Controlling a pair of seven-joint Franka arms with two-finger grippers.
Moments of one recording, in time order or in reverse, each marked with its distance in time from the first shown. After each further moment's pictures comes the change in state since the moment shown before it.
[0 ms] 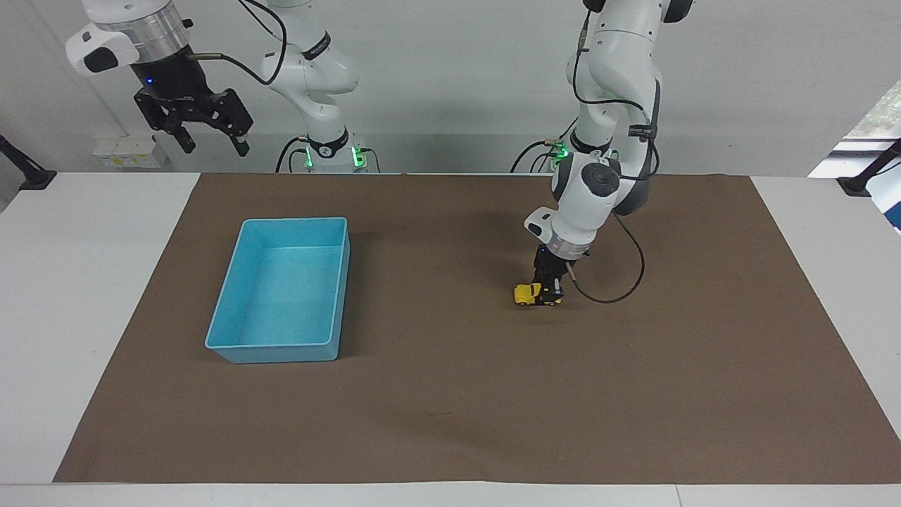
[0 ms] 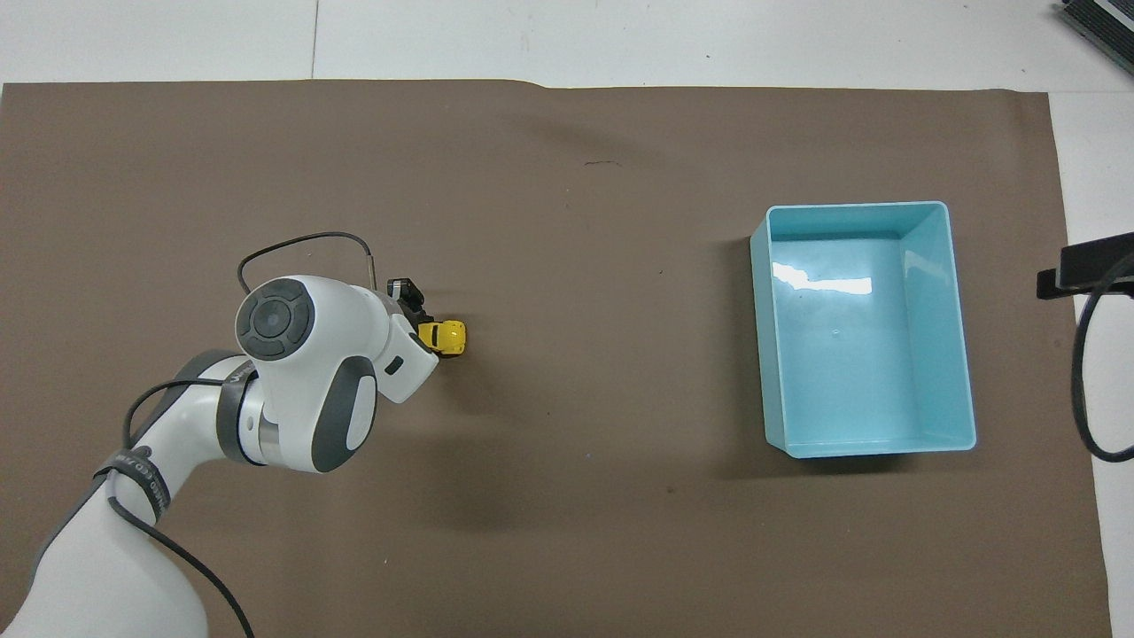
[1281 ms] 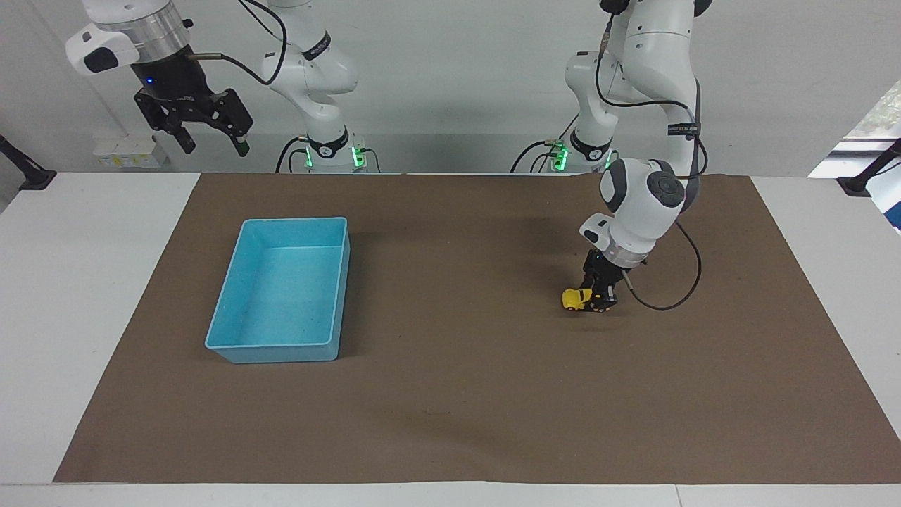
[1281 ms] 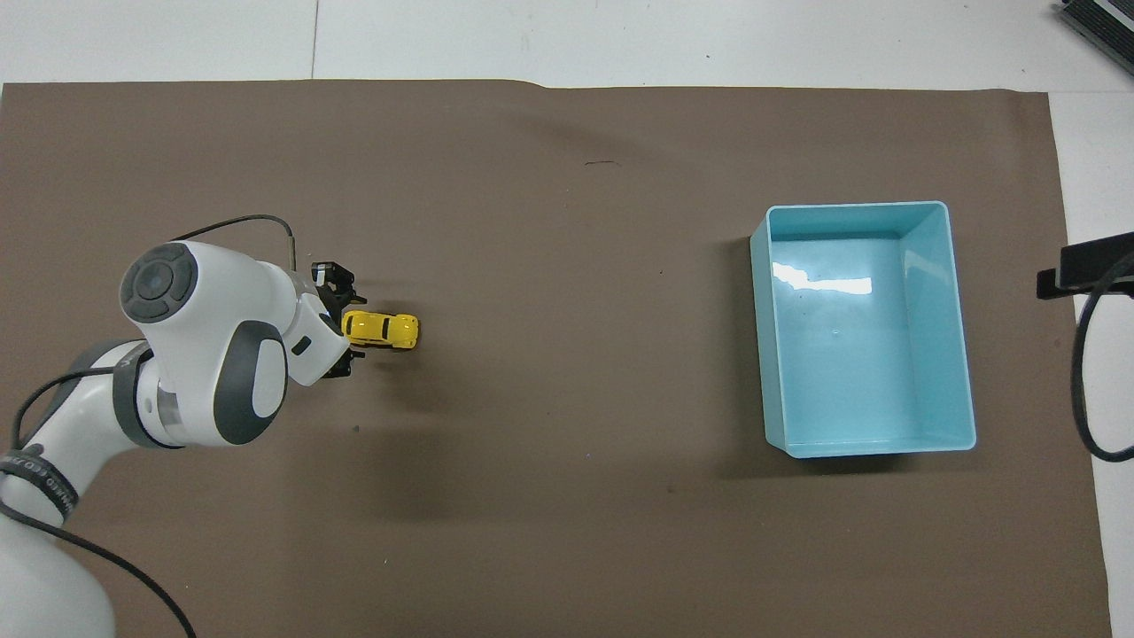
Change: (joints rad) left arm 0.146 -0.066 0.010 0.052 -0.001 -0.205 0.165; right arm 0.000 0.000 0.000 0.000 0.000 0.000 0.000
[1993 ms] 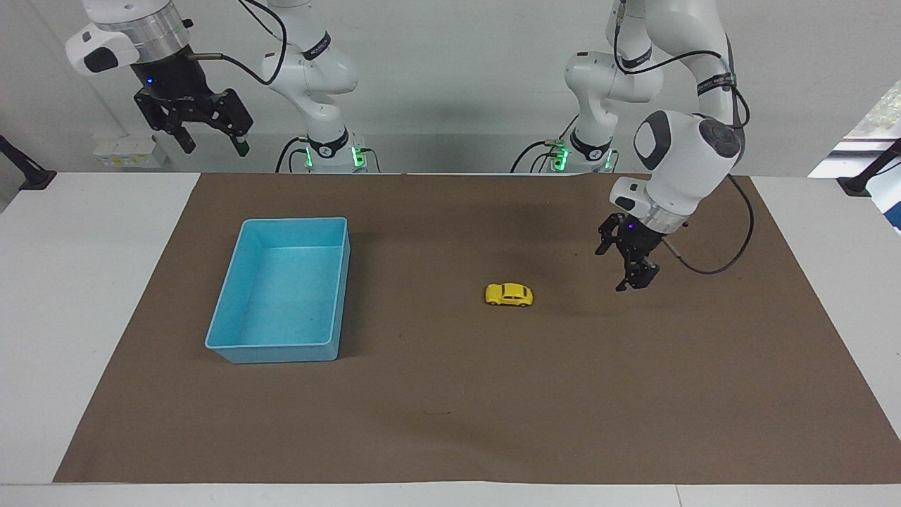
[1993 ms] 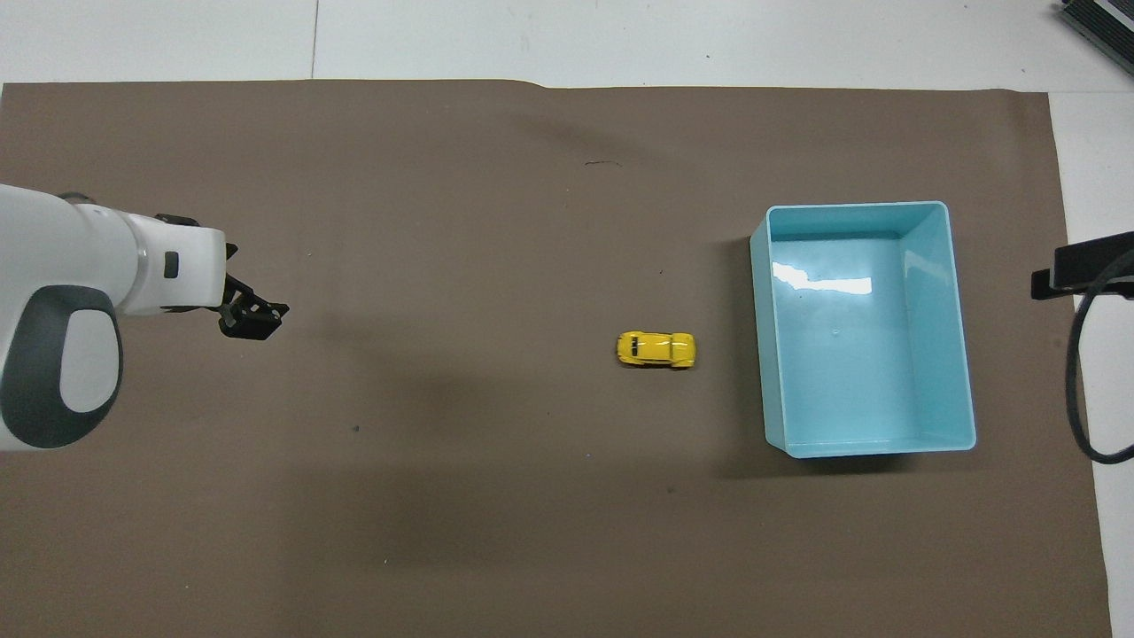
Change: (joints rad) left arm 0.093 -0.146 0.021 0.146 0.140 -0.182 -0.798; right arm 0.003 0.000 0.006 0.000 0.003 0.000 0.000
